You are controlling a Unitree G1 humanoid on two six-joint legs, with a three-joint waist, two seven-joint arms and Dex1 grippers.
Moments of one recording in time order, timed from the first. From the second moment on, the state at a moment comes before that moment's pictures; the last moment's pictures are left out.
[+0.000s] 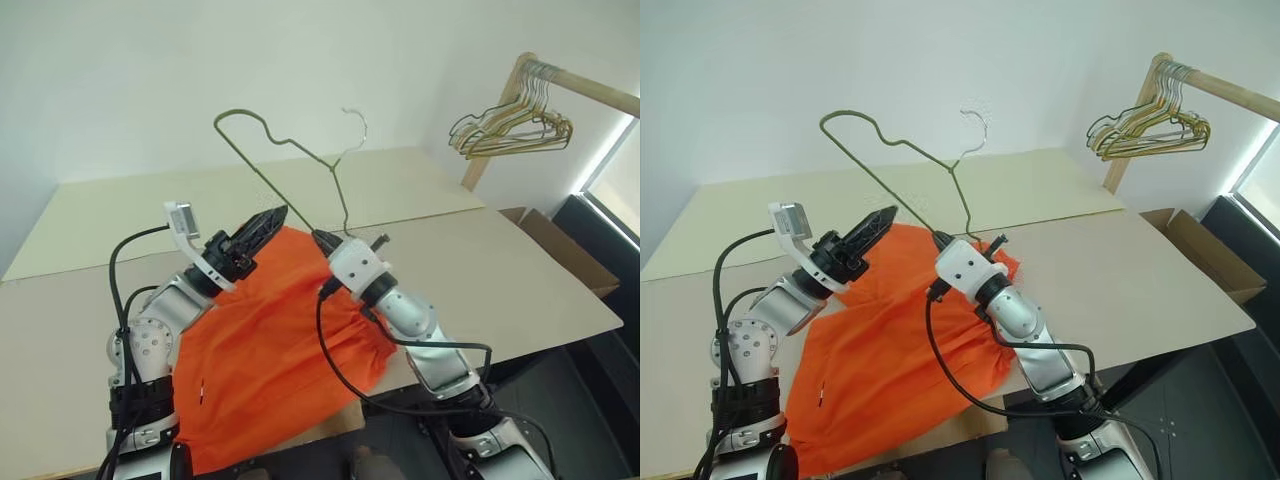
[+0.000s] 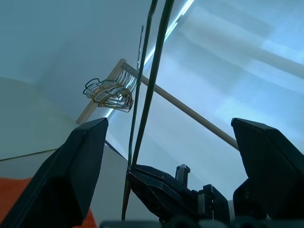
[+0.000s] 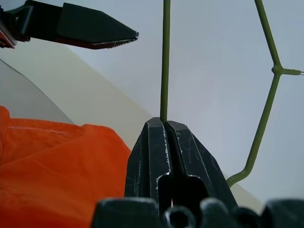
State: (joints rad) left arm -0.39 0.27 0.33 -0.18 -1.15 0.78 -0.51; right arm -0.40 -0.21 0.37 -0.14 -0.21 0.02 0.25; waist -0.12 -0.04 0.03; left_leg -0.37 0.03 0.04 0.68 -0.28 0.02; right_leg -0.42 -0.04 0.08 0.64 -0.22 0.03
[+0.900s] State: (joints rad) left arm -0.40 0.23 0.32 -0.17 -1.08 0.65 -0.45; right arm -0.35 -0.17 0.38 -0.14 -0.28 -0.01 0.28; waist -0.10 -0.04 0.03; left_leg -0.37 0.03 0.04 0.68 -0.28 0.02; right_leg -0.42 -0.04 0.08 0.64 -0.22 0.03
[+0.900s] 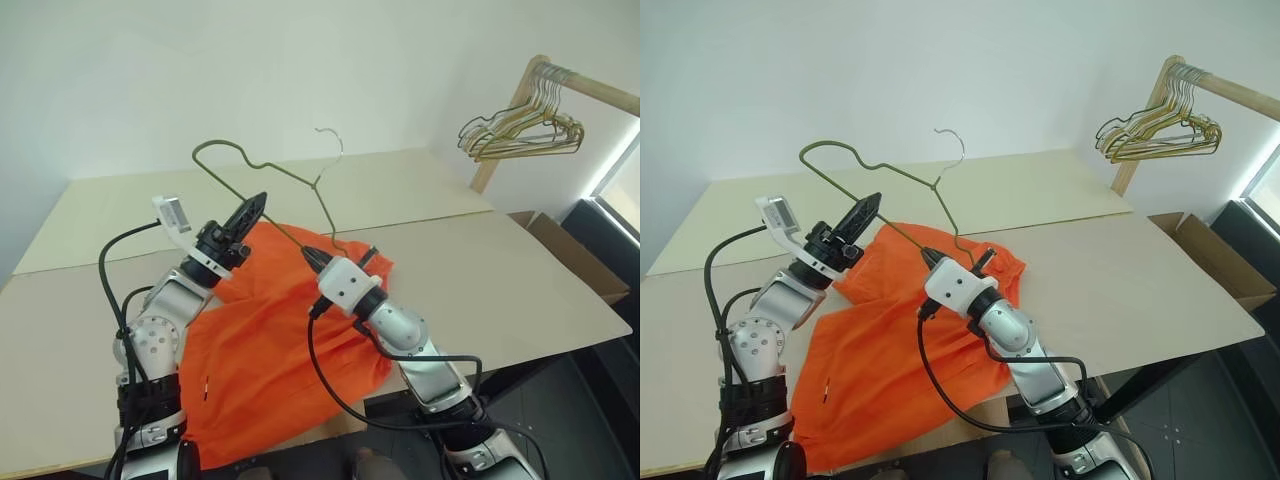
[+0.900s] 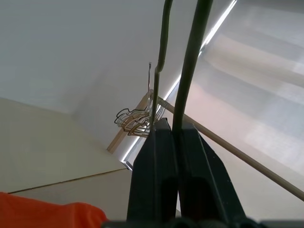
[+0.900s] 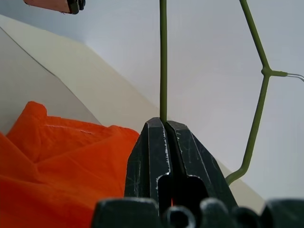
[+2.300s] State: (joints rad) left arm -0.53 0.57 0.35 -0.06 -1.11 0.62 -1.15; right arm -0.66 -0.50 0.18 0.08 0.69 0.82 1.19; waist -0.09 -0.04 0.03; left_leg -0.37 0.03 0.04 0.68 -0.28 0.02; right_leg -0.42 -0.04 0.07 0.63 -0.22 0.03
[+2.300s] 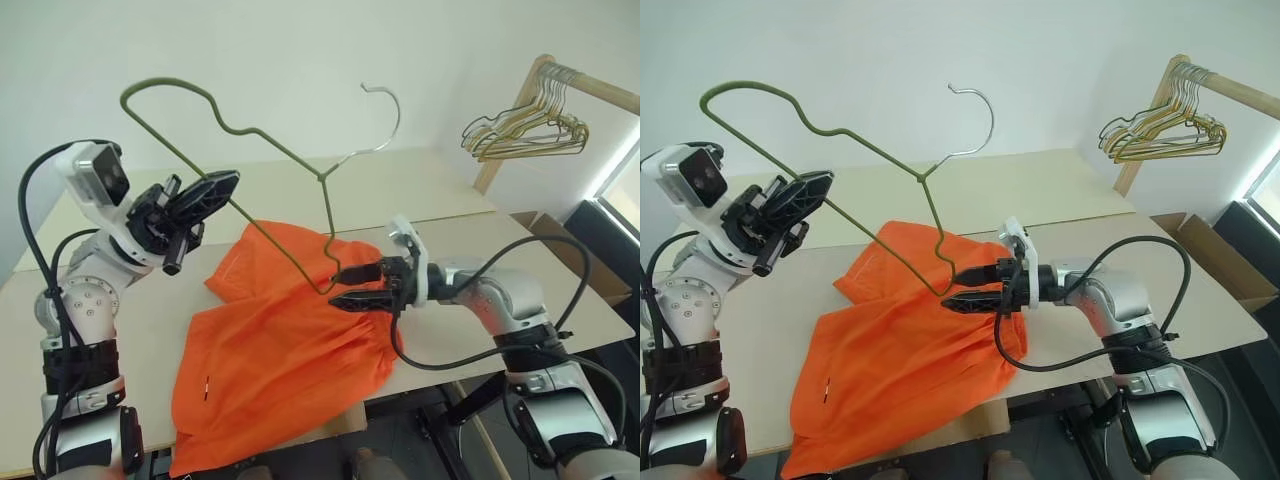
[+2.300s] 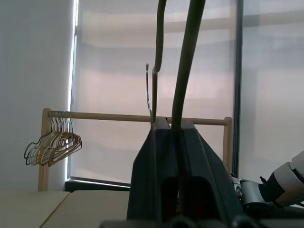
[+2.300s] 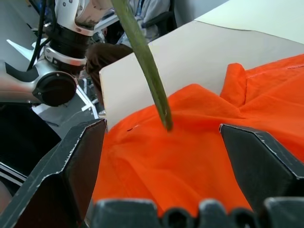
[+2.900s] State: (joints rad) left arm -0.52 0.53 0.36 -0.07 -1.13 0.62 -1.11; right arm -0.73 -0.45 0.19 0.11 0.69 0.90 1.22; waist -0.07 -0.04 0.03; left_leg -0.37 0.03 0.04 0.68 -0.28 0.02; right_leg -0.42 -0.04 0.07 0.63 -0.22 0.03
